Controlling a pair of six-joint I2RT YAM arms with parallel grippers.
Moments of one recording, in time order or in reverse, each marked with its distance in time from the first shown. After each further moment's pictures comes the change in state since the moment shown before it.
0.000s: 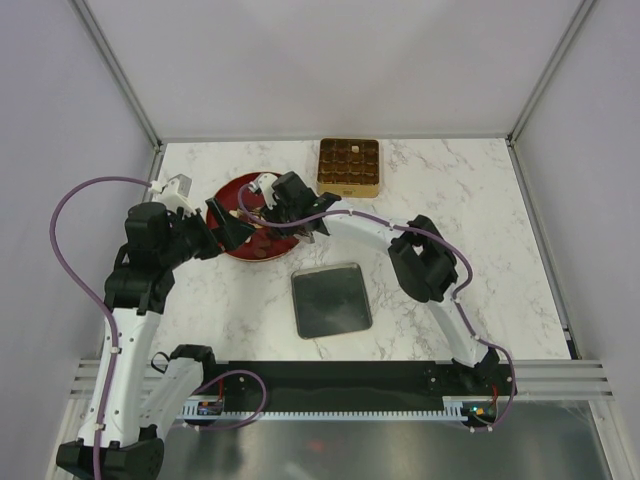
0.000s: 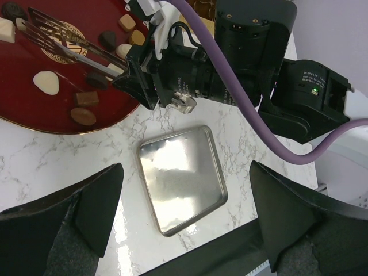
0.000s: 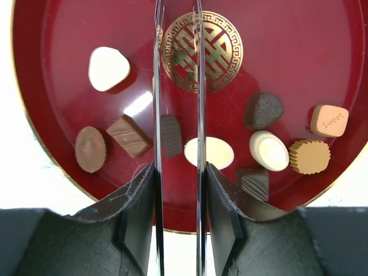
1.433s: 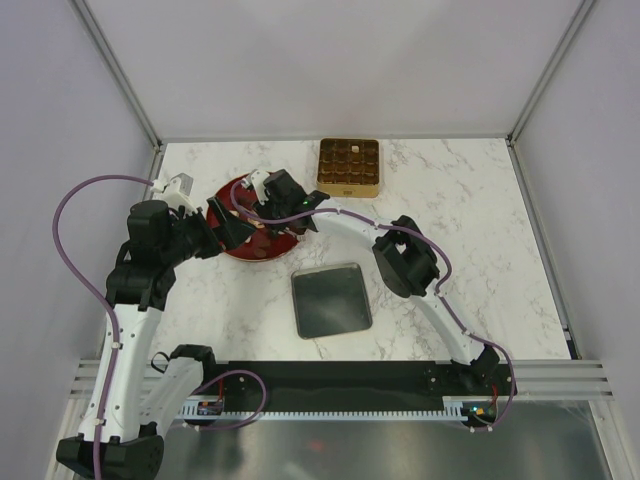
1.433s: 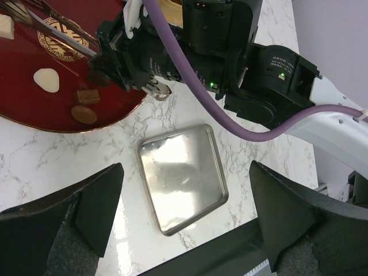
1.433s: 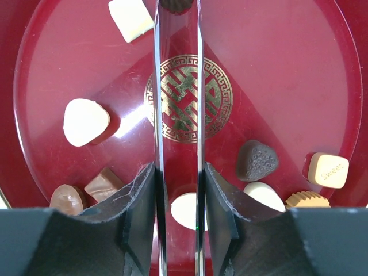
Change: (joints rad) left arm 0.000 0.021 0.001 0.000 0.000 0.000; right arm 0.000 0.180 0.214 -0.003 0.025 -0.006
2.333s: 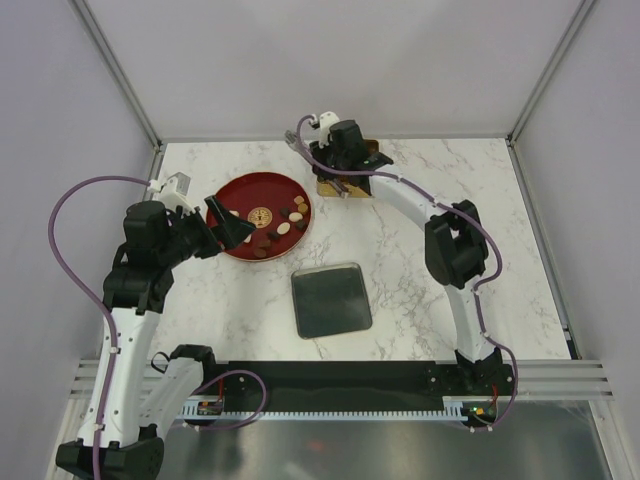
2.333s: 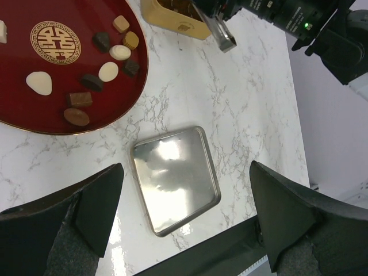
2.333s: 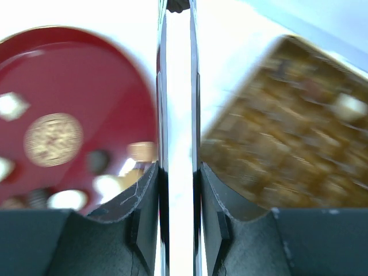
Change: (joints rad) left arm 0.000 -0.016 0.016 -0.003 0.011 -0.023; right arm -0.250 -0.257 -0.169 0.094 -0.021 0.100
